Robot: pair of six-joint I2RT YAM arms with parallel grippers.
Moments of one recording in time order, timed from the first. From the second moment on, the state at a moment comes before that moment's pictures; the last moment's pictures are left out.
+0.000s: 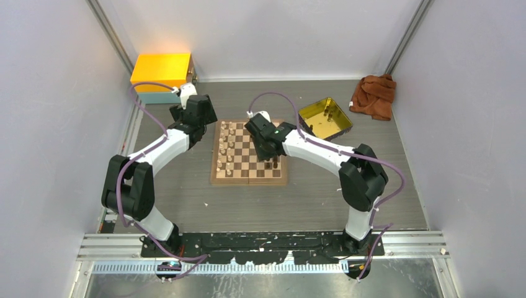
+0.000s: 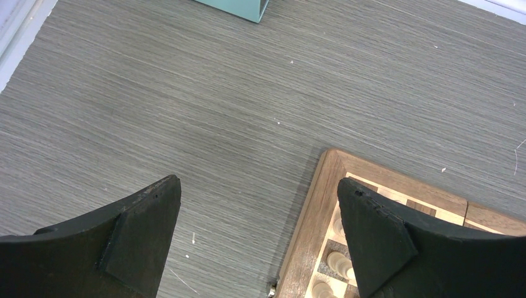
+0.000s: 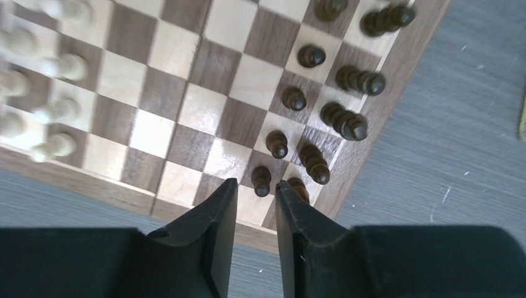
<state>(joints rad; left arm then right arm) -0.31 1.60 1.08 -0.05 -0.56 -0.42 0.83 1.82 1.40 -0.64 0.26 0.40</state>
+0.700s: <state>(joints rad) -0.31 1.60 1.09 -0.04 -0.56 -0.42 0.43 1.79 1.66 -0.70 0.33 0.41</state>
